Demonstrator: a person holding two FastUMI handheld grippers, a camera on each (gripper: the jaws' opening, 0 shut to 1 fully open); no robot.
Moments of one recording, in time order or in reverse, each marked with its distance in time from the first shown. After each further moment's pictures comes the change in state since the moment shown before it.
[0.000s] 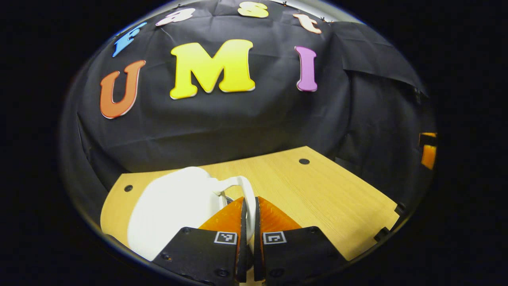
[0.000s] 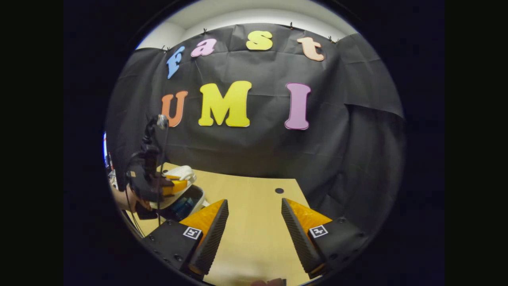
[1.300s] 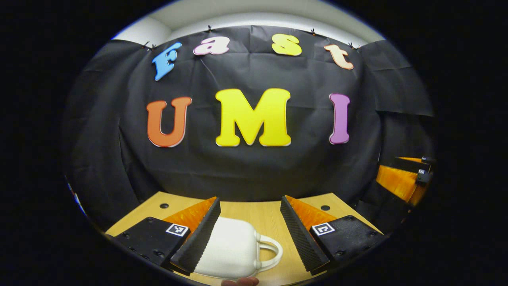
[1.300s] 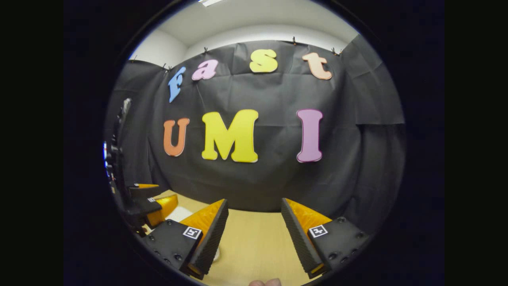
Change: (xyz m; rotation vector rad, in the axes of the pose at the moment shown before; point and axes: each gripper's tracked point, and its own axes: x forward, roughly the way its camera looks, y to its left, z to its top) left arm -0.103 0.058 0.145 -0.105 -0.340 0.317; right arm 0.069 0.052 0.129 0.050 -0.262 0.097
